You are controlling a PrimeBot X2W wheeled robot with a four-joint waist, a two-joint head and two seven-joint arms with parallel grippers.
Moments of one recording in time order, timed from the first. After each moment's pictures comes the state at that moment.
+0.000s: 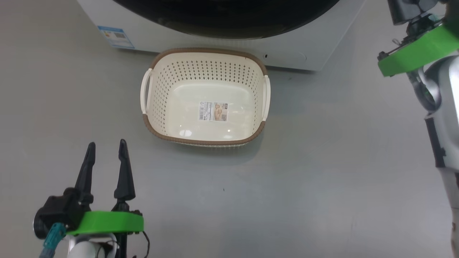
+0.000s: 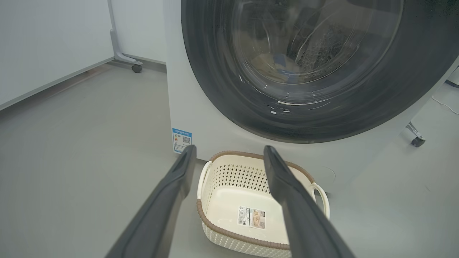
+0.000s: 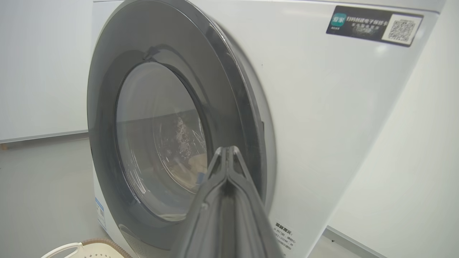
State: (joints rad) left arm -0.12 0.04 -0.06 0.07 -0.23 -0.01 -0.25; right arm -0.84 -0.25 0.20 0.33 0.07 0.13 -0.26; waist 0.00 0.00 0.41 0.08
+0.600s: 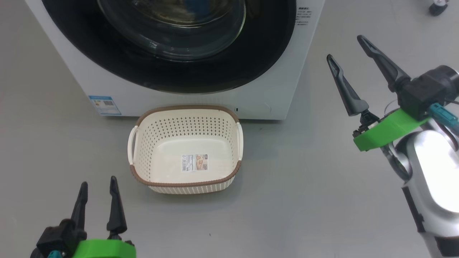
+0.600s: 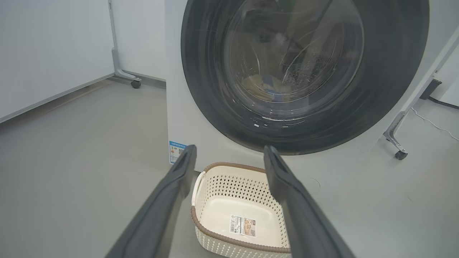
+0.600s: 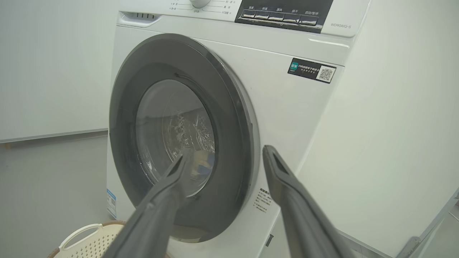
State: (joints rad) left arm 0.00 0.04 -0.02 0.12 -0.25 -0.02 -0.25; right arm -0.52 -0.22 0.22 0.21 0.07 0.13 -0.26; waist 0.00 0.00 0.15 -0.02
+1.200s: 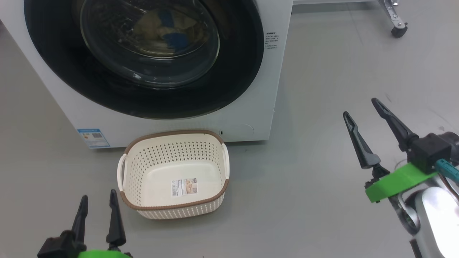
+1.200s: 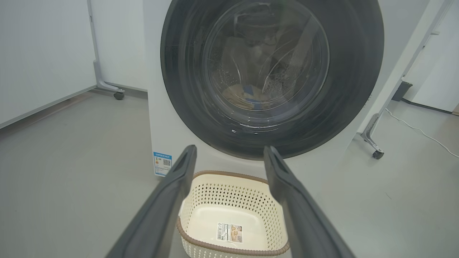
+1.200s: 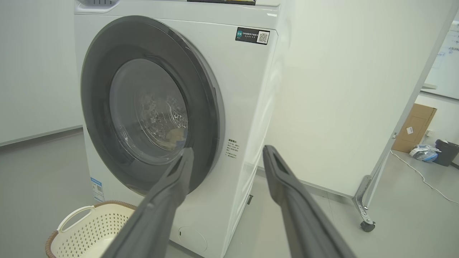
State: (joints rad) left arm 0.05 0.04 -0.01 0.14 -0.25 -0.03 -0.25; right arm -0.23 -0.20 0.10 0.14 0.07 0.13 -0.26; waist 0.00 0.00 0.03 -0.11
